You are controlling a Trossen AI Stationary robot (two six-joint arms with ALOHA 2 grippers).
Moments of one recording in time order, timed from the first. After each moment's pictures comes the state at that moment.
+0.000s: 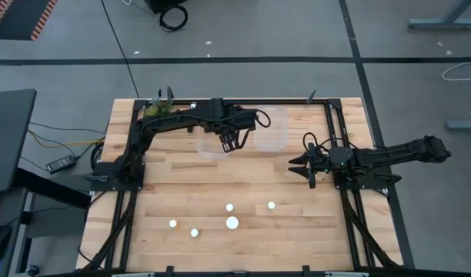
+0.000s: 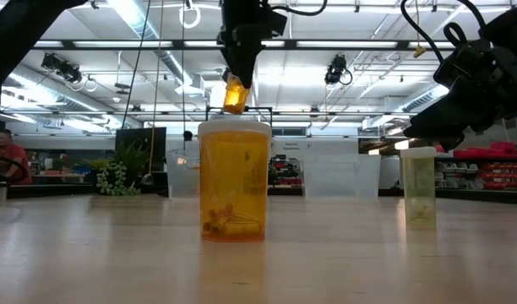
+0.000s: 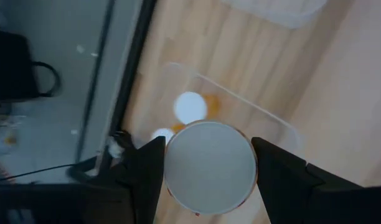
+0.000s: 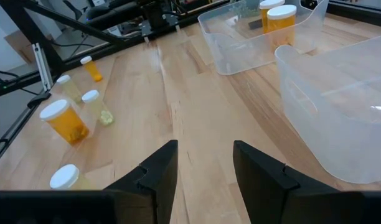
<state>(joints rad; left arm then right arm) 0.14 2.10 2.24 -1.52 -0.47 -0.15 0.05 0.41 0.01 0.10 0.15 0.35</state>
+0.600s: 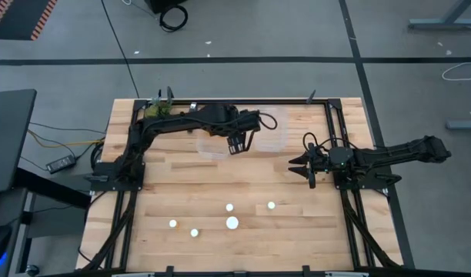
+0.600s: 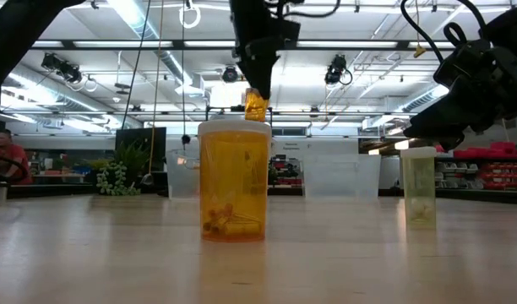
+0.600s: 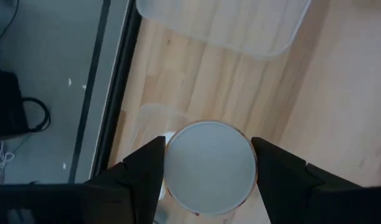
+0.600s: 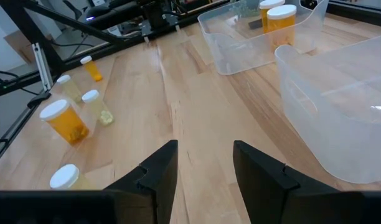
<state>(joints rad) 0.14 2.08 2.12 -1.28 -0.45 -0.02 0.05 0.41 0.01 0.10 0.15 0.35</state>
